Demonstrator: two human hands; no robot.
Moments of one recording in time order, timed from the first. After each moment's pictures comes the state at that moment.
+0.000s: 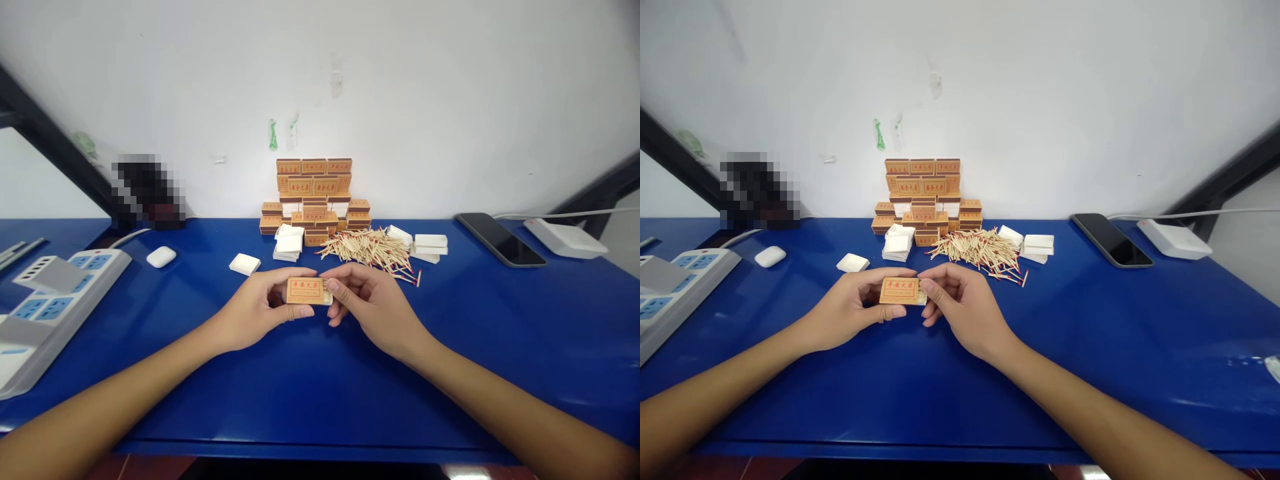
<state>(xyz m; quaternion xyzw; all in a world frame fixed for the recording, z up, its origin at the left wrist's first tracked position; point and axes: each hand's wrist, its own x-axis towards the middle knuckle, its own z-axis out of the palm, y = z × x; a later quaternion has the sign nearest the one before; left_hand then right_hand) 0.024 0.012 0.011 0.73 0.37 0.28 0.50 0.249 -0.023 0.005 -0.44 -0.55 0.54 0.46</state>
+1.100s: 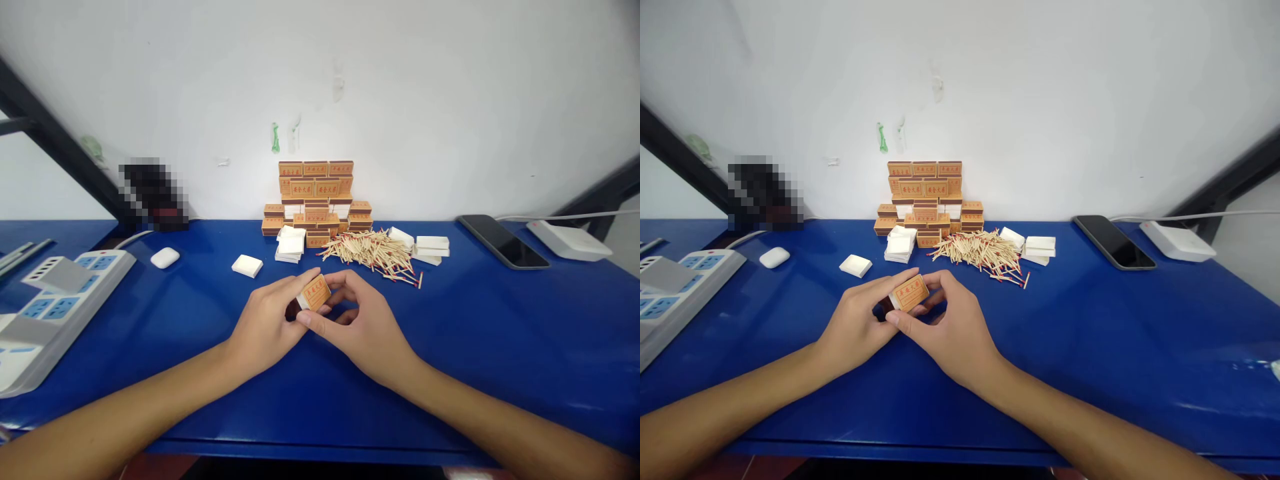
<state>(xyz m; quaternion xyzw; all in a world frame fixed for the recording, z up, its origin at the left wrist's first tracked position) 0.038 -0.010 -0.003 0.82 0.36 0.37 0.24 0.227 -0.044 0.004 -0.53 -0.61 0.40 0.44</state>
